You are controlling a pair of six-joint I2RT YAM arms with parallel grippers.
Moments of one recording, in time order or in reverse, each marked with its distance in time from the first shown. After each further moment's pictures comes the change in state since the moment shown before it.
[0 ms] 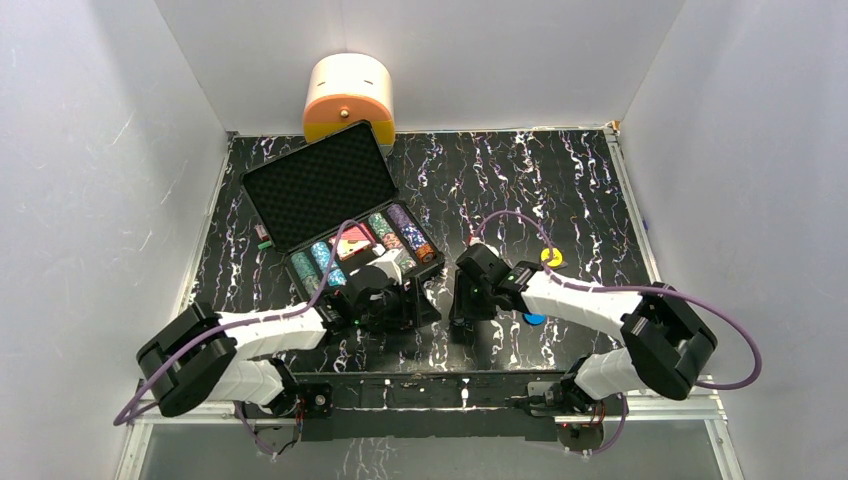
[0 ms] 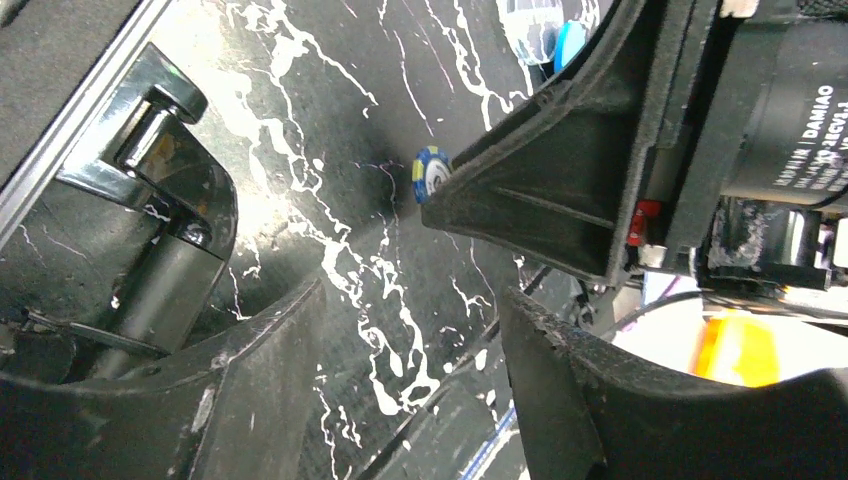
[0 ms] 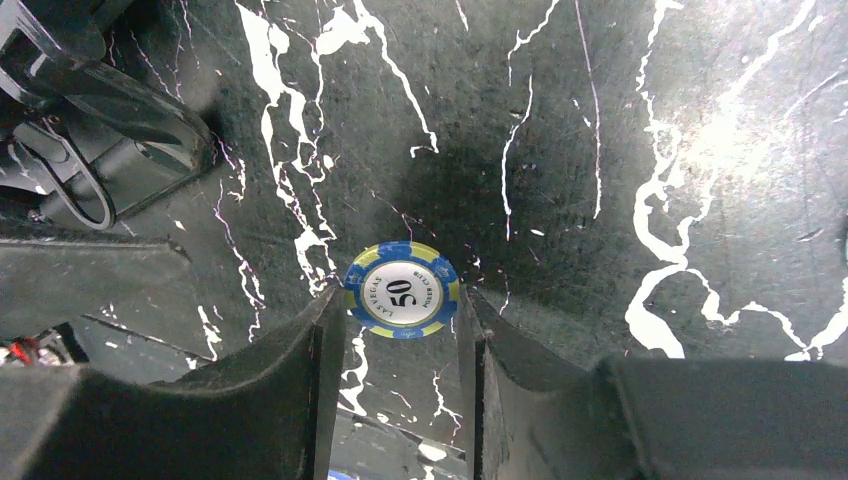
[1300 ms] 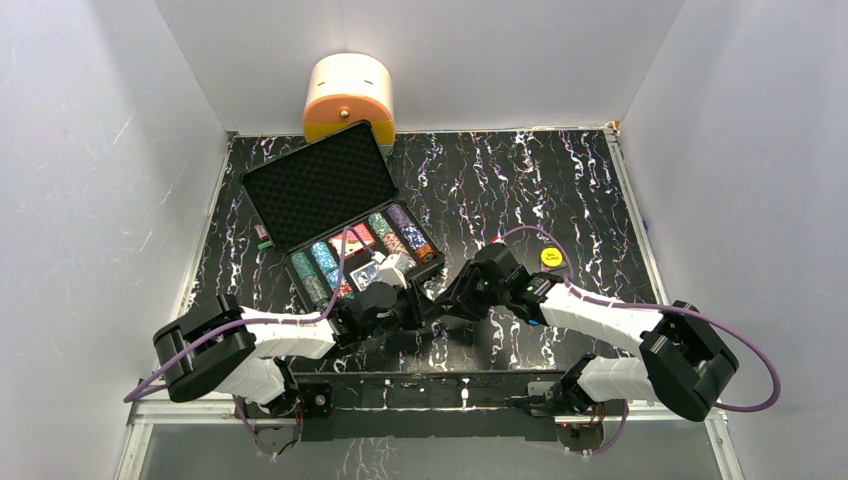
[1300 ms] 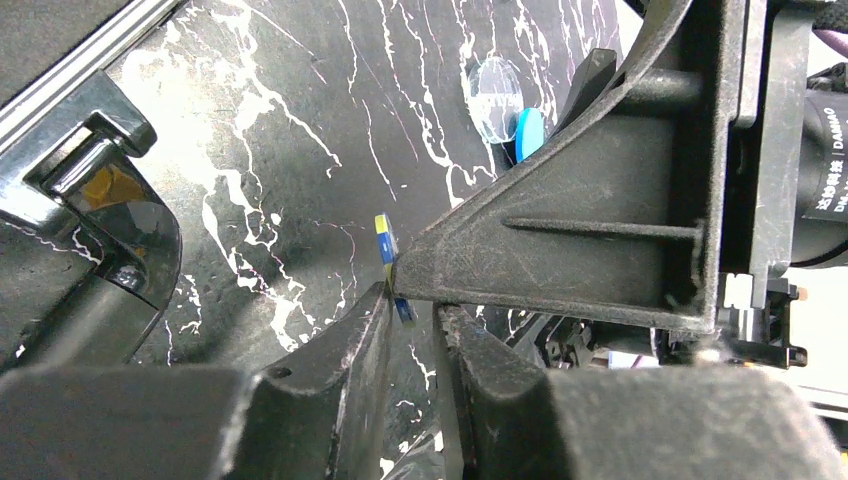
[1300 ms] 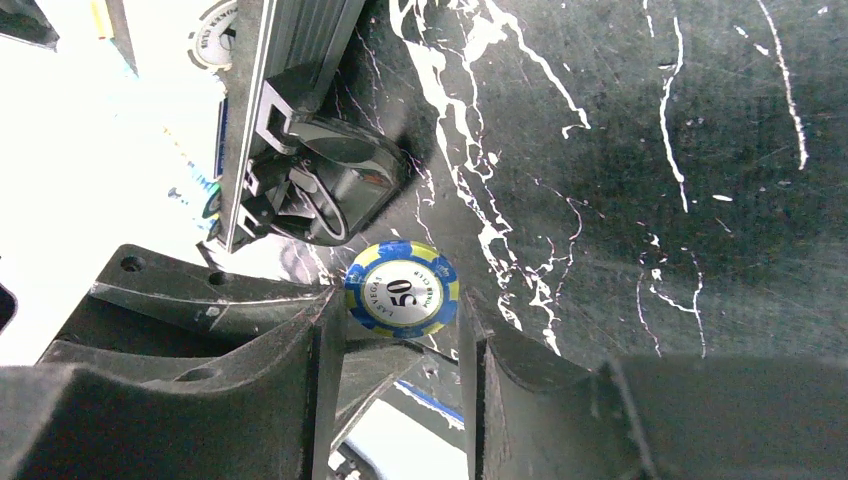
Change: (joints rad) left arm -0.133 0.102 -0.056 0.290 -0.268 -0.135; right arm -0.060 -0.132 -0.147 0.273 -0.183 0.452
